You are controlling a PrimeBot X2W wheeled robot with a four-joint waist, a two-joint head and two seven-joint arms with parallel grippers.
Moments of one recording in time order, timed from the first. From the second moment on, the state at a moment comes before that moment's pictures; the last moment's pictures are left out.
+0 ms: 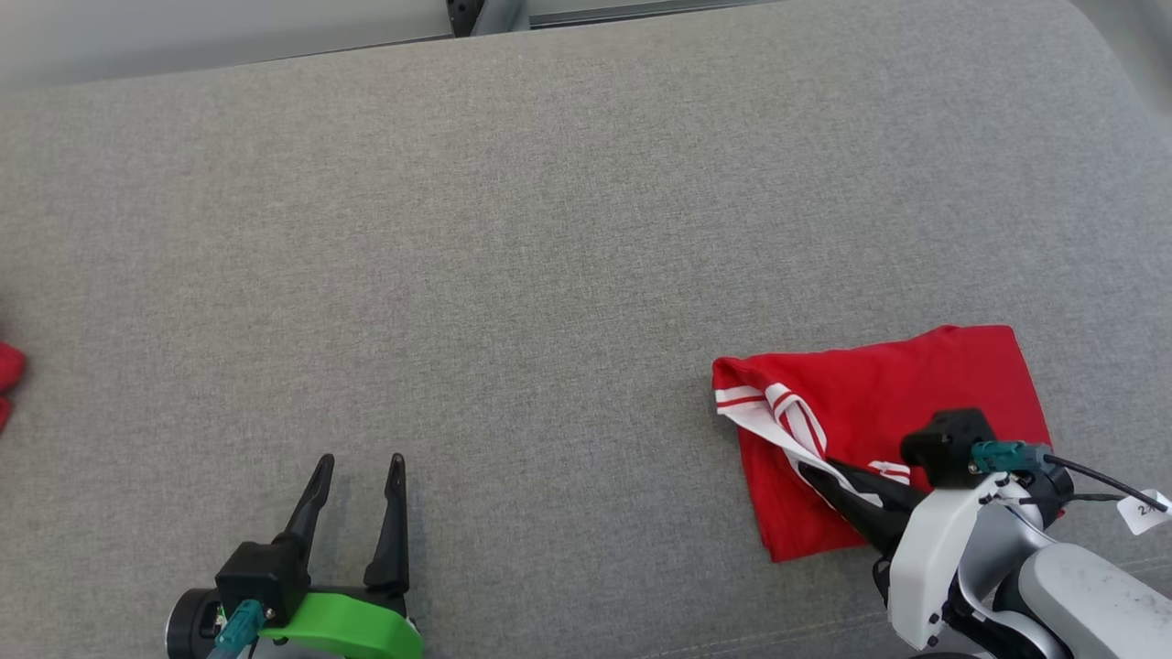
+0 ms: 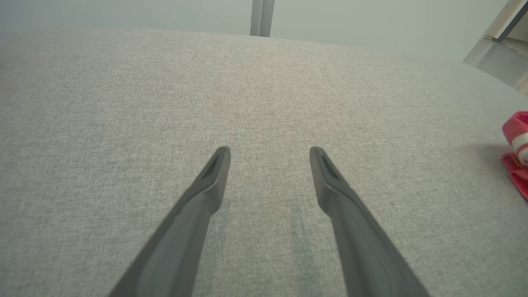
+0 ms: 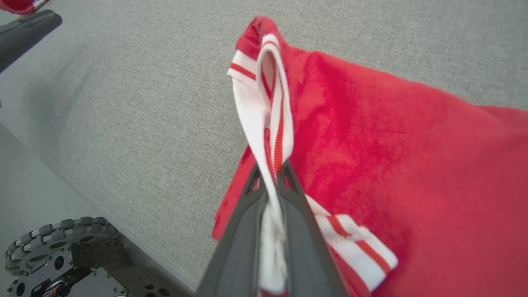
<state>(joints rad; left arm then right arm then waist) -0.01 0.05 -0.12 0.25 -0.21 -0.10 -0.26 -0.27 -0.61 0.67 0.05 0.68 0.13 0.13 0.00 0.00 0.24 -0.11</state>
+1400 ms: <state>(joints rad) 0.09 0.05 -0.11 0.12 -0.24 -0.04 -0.26 0.09 -0.20 -0.16 0.14 0.22 0.13 -0.26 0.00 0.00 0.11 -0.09</state>
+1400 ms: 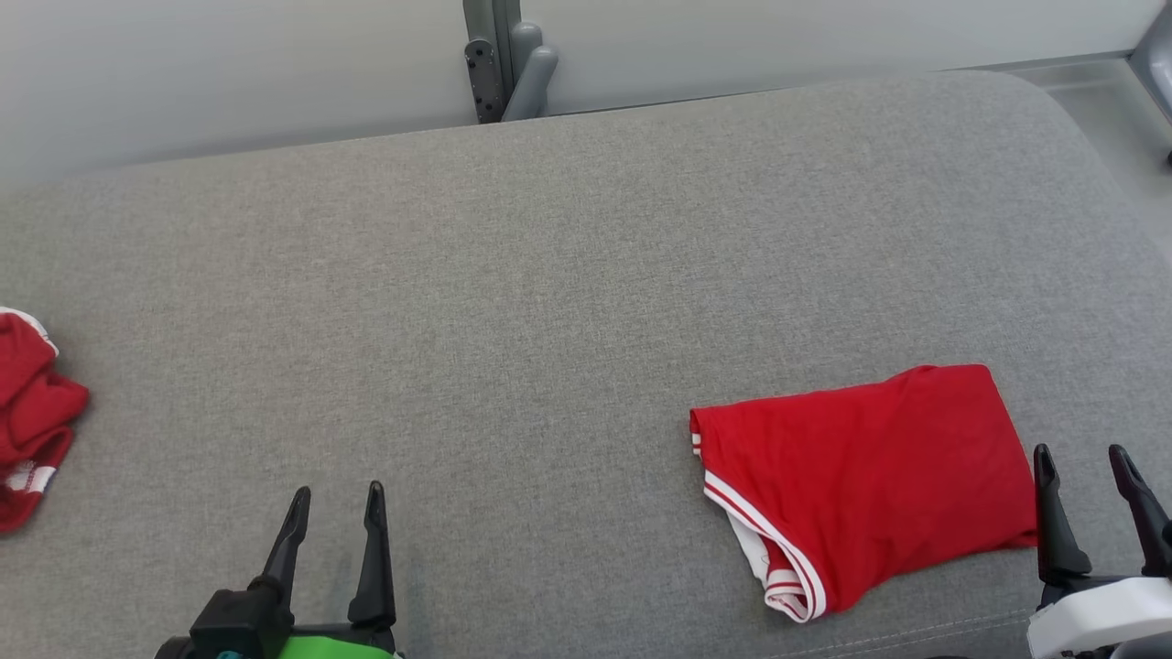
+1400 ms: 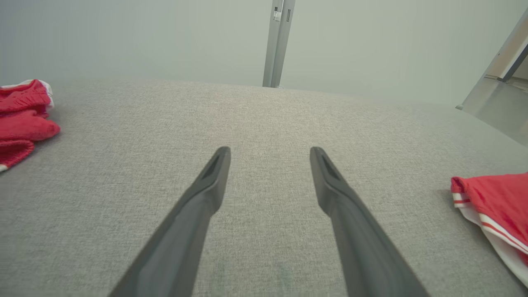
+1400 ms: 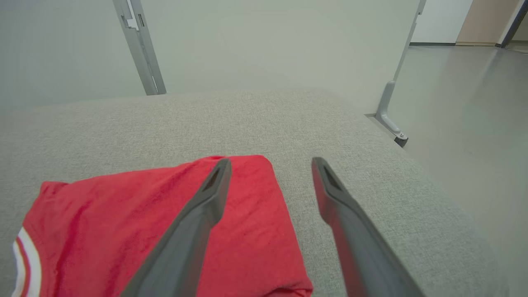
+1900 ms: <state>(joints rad) 0.11 0.05 -0.11 0.11 -0.24 -0.04 -0.26 -0.05 -0.33 0.01 0.43 0.32 0.13 -0.22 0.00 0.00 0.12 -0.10</state>
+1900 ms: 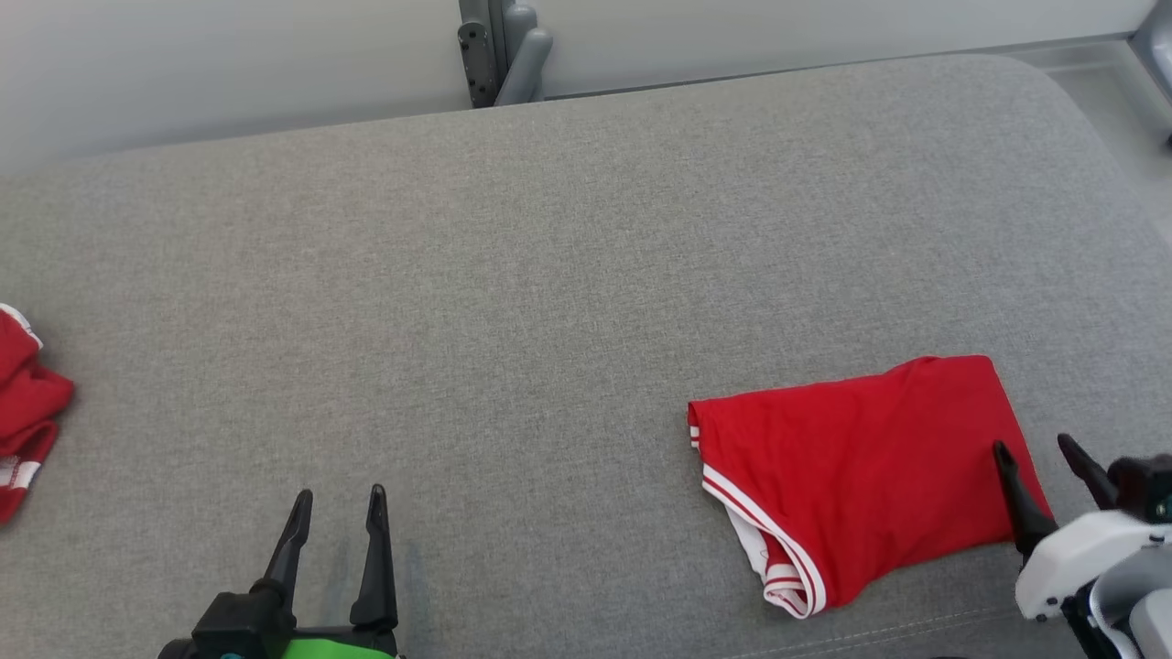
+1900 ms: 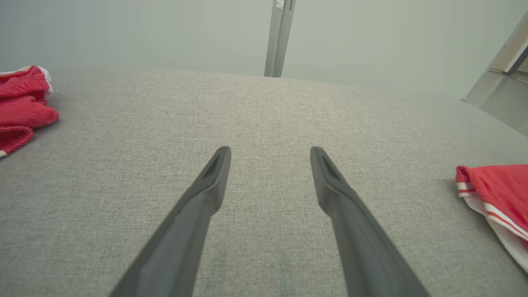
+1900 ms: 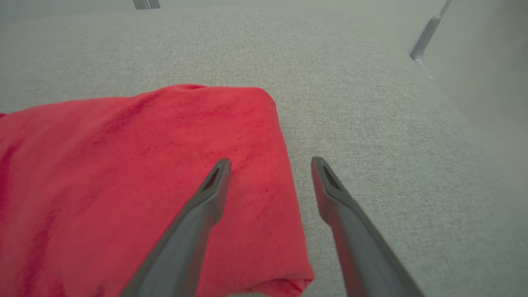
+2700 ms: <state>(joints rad) 0.05 0.05 -0.12 0.12 -0.21 -0.07 -0.26 -0.39 -0.66 0.59 0.54 0.82 0.13 -0.01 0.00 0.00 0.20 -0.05</state>
